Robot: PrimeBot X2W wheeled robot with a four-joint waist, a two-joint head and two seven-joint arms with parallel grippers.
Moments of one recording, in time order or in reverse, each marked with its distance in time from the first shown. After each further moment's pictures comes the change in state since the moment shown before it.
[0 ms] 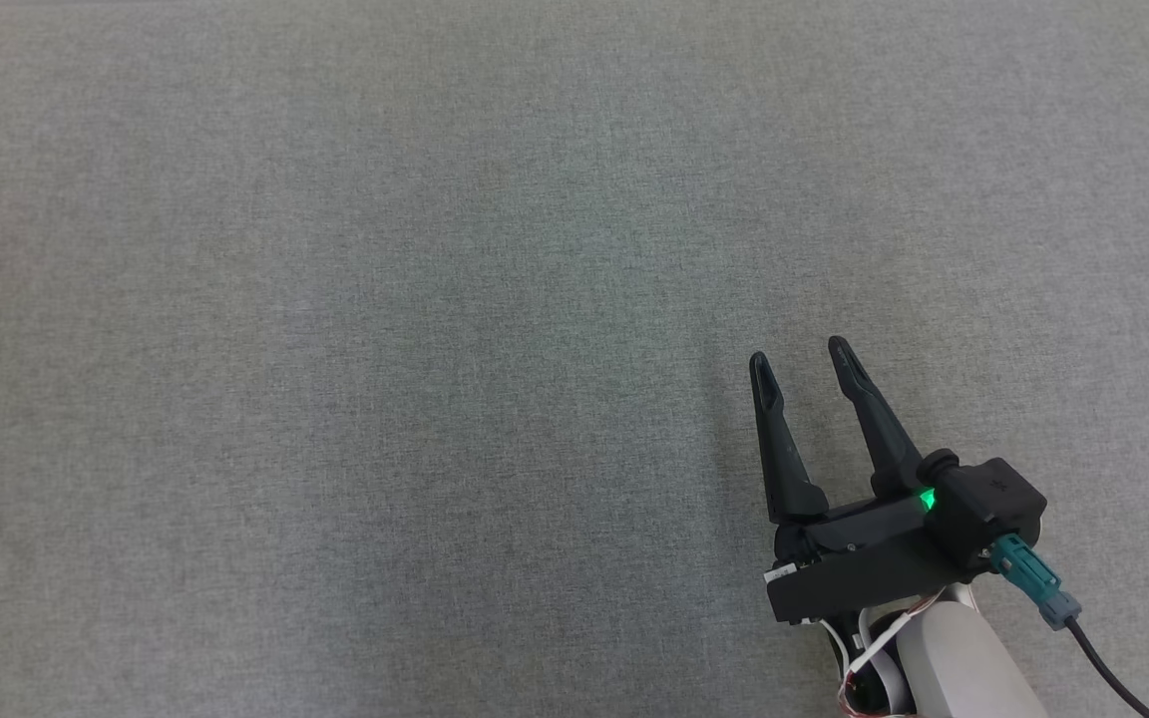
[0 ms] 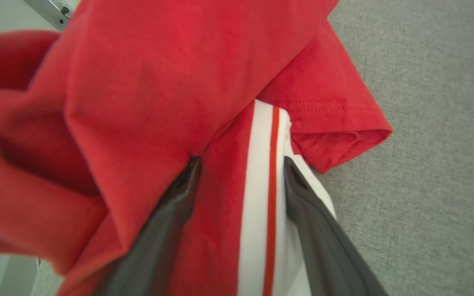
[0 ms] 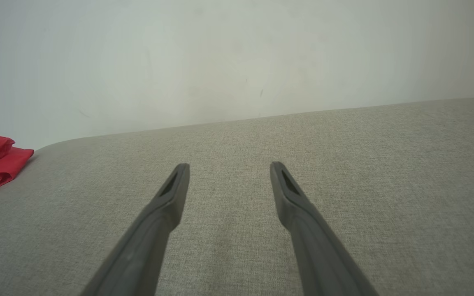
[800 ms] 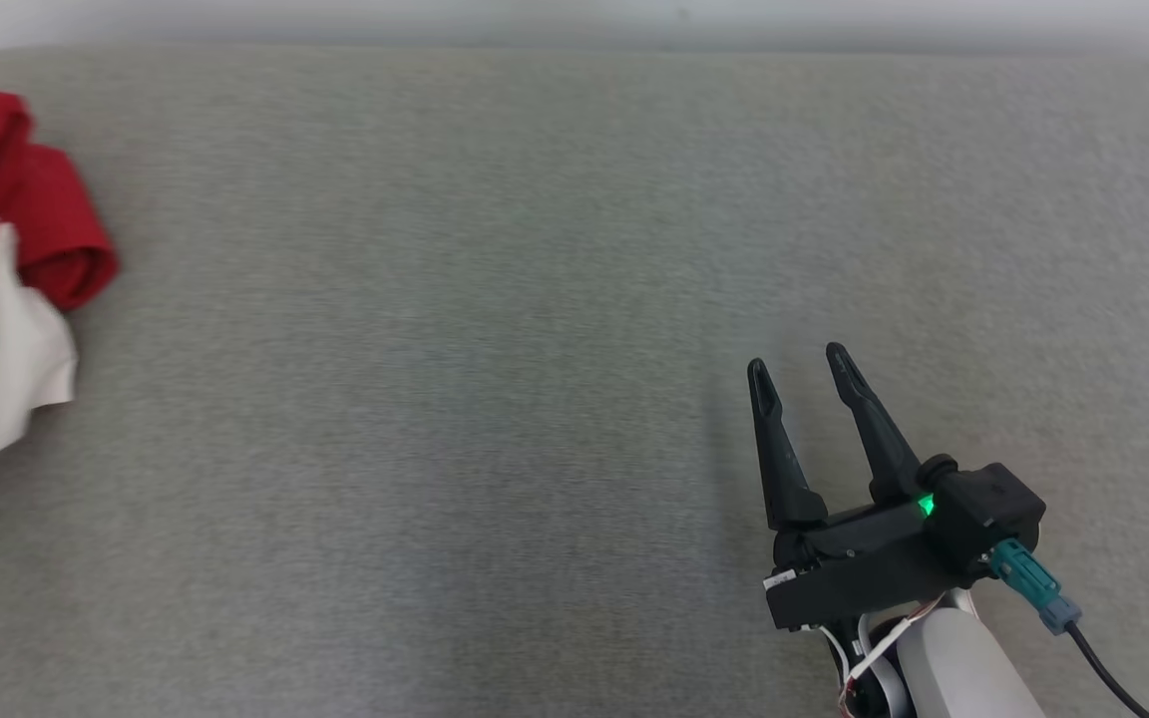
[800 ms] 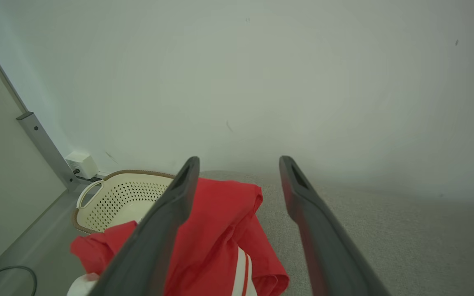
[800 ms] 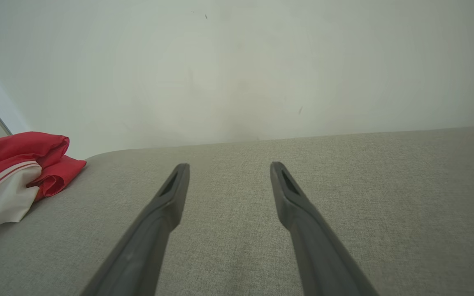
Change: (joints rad) left arm 0.043 -0.094 0.056 -0.397 -0.008 0.004 -0.301; right arm 0.014 0.000 0.005 -0.018 0.003 0.000 0.014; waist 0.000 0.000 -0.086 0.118
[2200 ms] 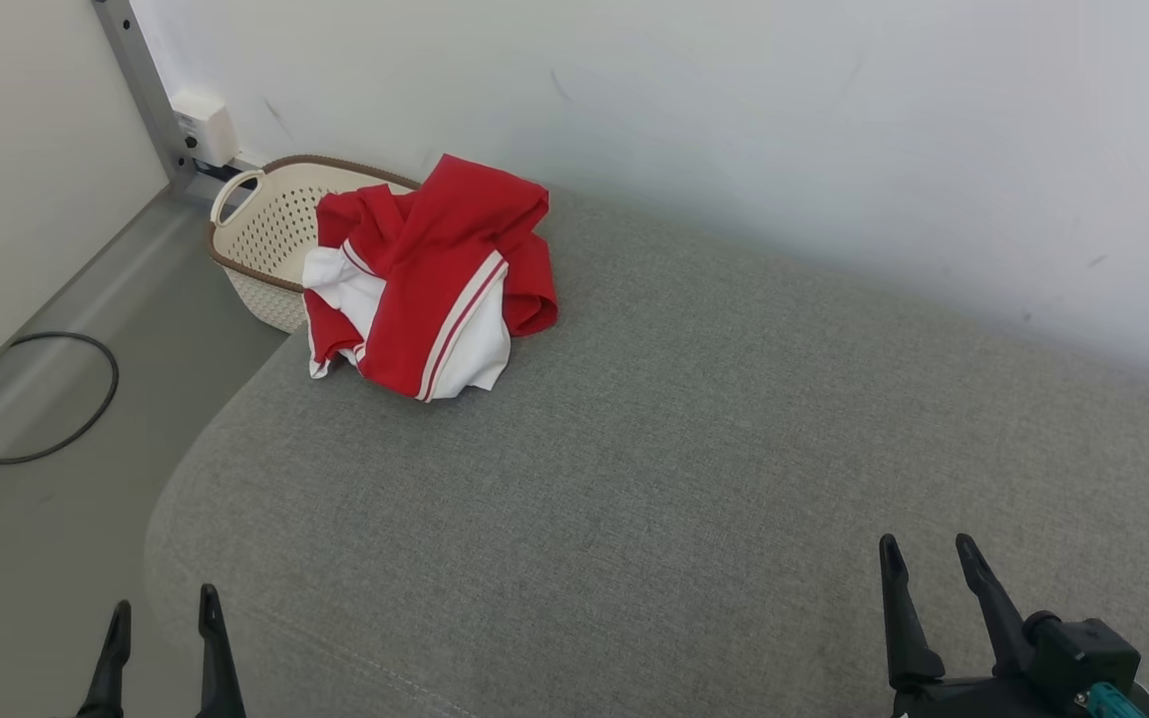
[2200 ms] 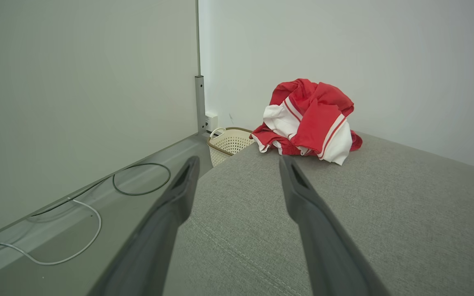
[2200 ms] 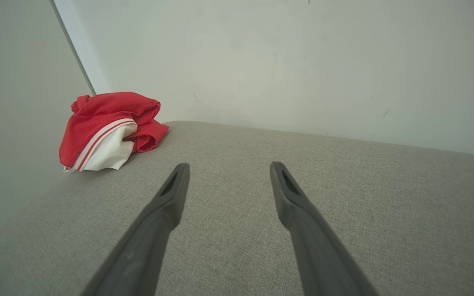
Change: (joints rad) left arm 0.907 -0.299 -0.070 -0.453 0.171 0.195 -0.329; right arm 0.311 0.001 -0.220 -0.068 -0.052 0.000 0.115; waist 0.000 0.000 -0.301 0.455
